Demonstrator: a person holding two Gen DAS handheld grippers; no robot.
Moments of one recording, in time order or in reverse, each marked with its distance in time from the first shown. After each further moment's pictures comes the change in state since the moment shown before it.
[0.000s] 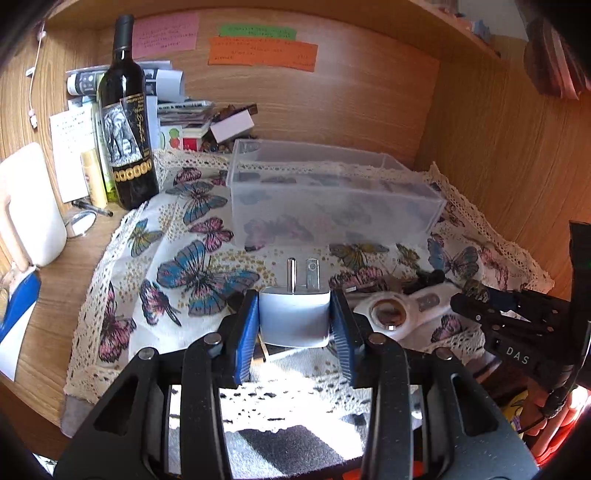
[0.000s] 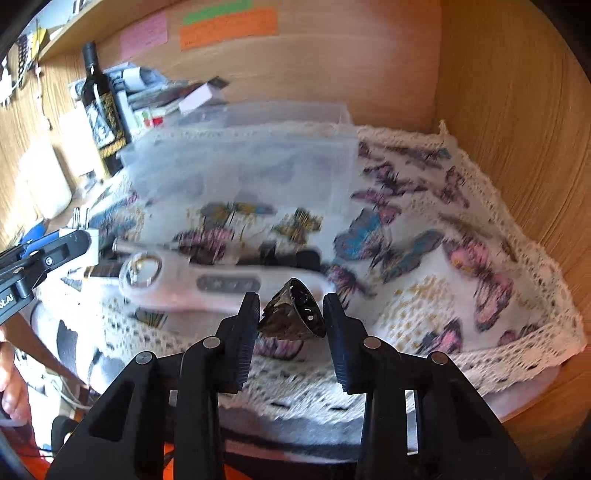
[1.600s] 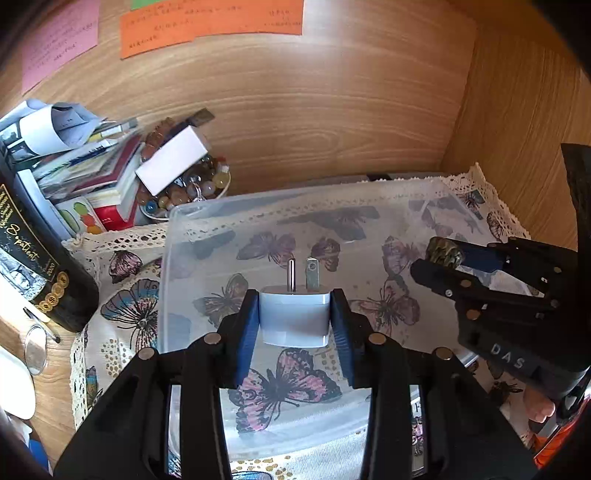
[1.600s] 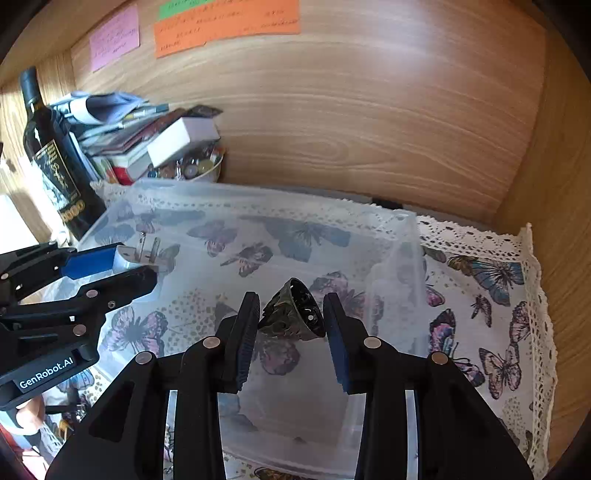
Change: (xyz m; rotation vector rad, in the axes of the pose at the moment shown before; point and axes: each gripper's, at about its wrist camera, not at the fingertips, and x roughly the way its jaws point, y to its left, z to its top) left arm 0.154 -0.002 0.135 0.129 0.182 -0.006; right arm 0.110 0.011 0.153 -0.098 0.060 0.070
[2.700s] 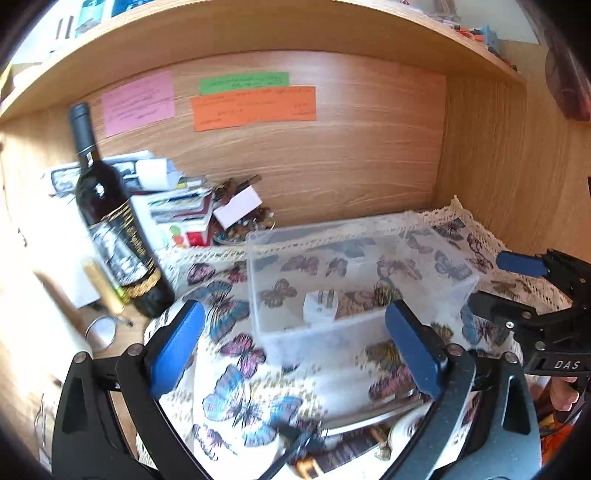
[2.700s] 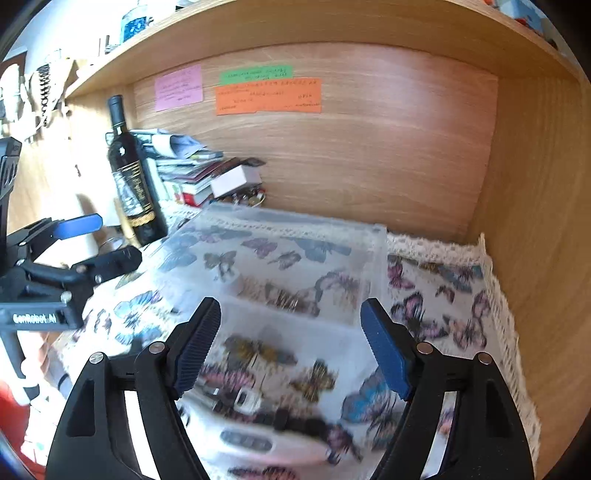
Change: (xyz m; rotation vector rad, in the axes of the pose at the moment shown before) left arm -0.128 0.003 -0.055 0.013 -0.224 0.100; right arm -0.111 0.015 -0.059 -0.025 -0.203 0.048
